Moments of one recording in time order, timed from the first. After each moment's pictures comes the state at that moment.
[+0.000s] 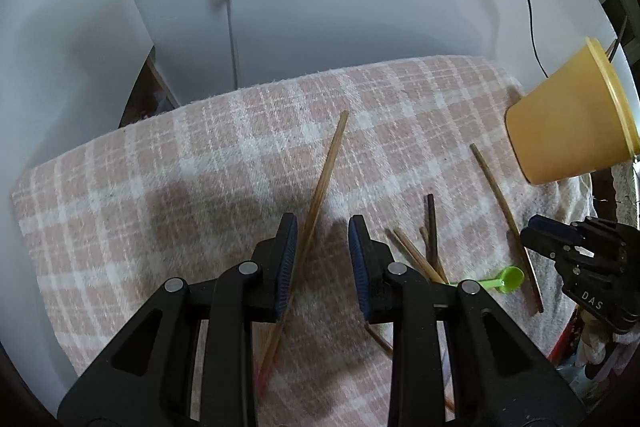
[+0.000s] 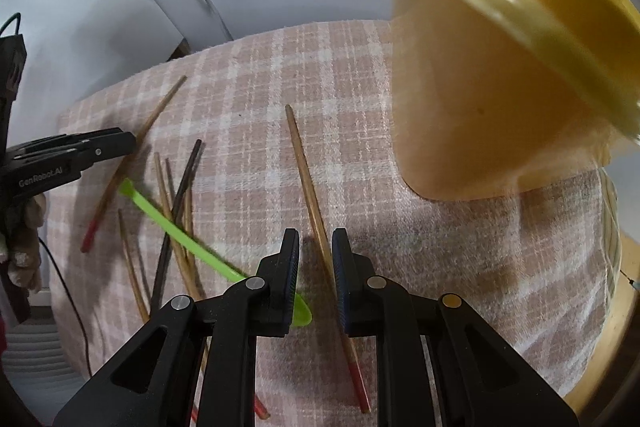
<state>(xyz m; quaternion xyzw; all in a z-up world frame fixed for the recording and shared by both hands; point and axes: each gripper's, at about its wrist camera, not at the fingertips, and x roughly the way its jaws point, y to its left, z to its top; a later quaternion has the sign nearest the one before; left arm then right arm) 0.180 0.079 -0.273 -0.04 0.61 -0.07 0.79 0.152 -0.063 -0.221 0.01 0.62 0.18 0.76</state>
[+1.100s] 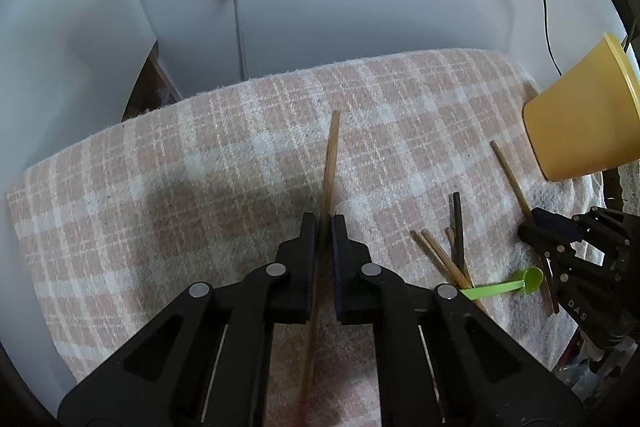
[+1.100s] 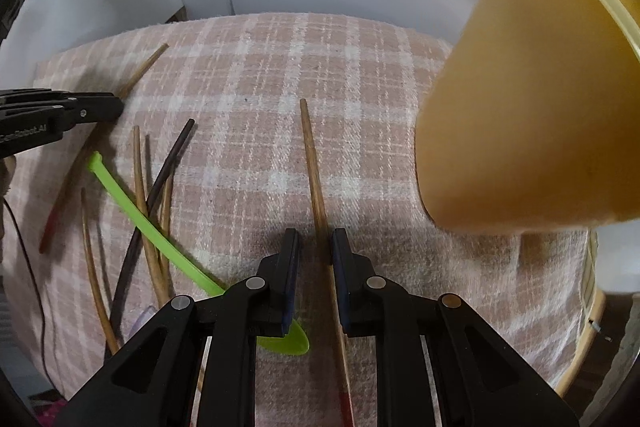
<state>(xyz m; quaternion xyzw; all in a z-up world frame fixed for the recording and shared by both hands) 0.179 0.089 -0.285 -0.04 0.61 -0.06 0.79 0.150 -0.009 -0.239 -0.10 0.60 0.18 0.77</state>
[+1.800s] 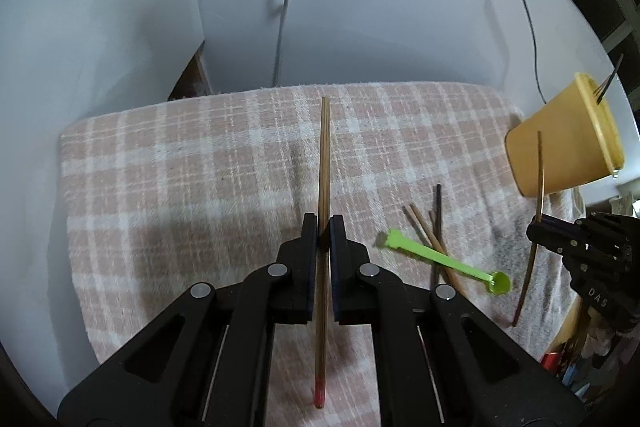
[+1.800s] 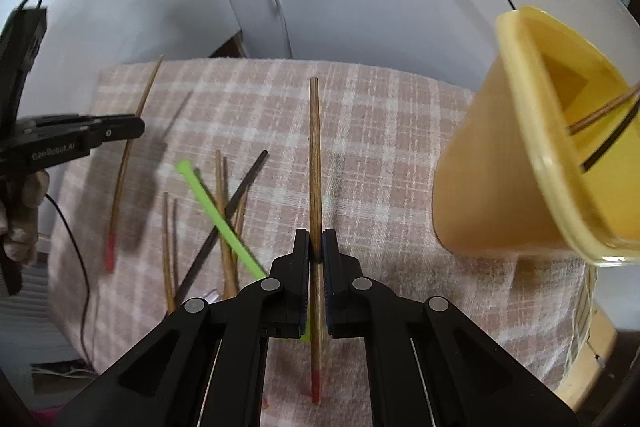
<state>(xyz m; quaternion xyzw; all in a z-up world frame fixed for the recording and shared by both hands) 0.138 0.112 -0.231 -0.09 0.58 -0.02 0.81 0.146 0.016 -0.188 -0.06 0.58 0.27 0.77</state>
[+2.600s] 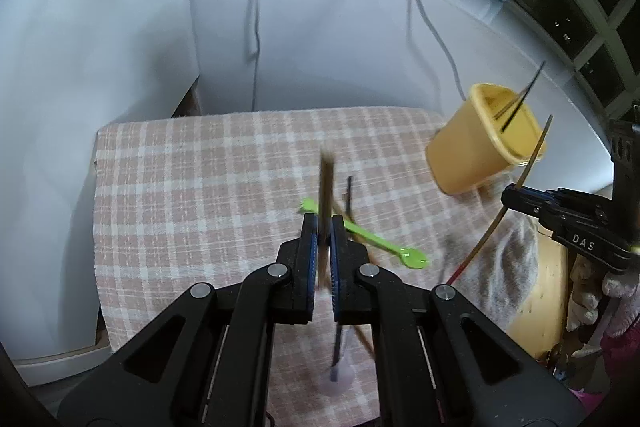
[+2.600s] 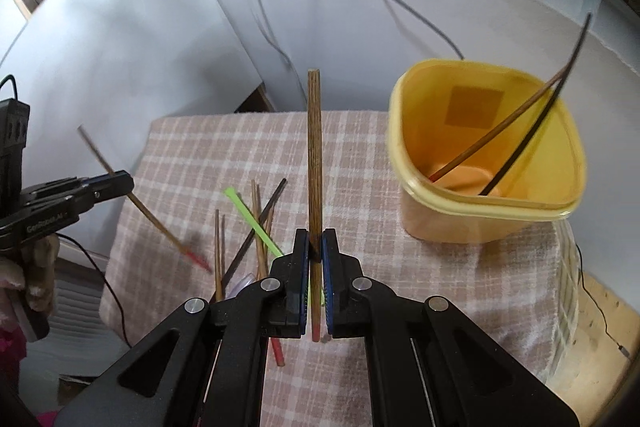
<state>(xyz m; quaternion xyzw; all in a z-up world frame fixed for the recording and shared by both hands) 0.074 0.065 -0.138 -0.10 0.53 -0.03 0.84 0.128 -0.077 -0.121 0.02 0.53 0.30 0.79</state>
